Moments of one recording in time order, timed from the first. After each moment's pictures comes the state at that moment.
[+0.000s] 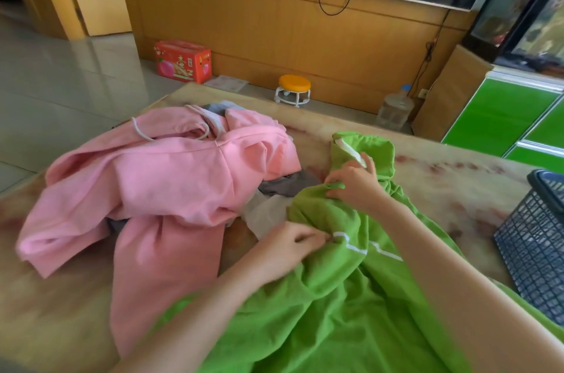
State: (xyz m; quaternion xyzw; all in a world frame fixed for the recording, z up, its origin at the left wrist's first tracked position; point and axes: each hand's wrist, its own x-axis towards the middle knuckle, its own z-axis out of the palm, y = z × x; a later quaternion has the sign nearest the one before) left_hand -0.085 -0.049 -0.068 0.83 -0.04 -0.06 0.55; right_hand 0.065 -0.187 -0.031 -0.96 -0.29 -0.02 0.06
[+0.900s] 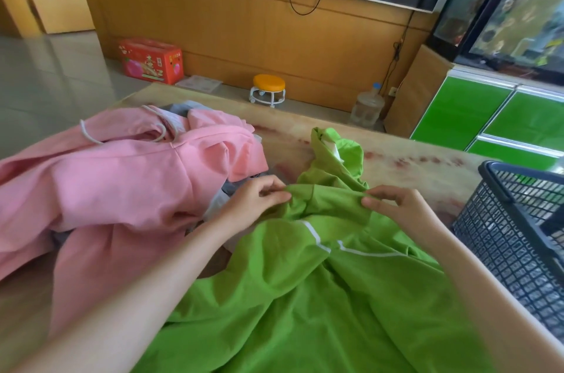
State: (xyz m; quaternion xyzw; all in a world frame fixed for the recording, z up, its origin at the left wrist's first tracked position) left_hand -0.009 -0.040 -0.071 0.79 -0.08 0.04 0.61; right_hand 0.029 -0.315 -0.018 -0.88 -0.14 0.03 0.45
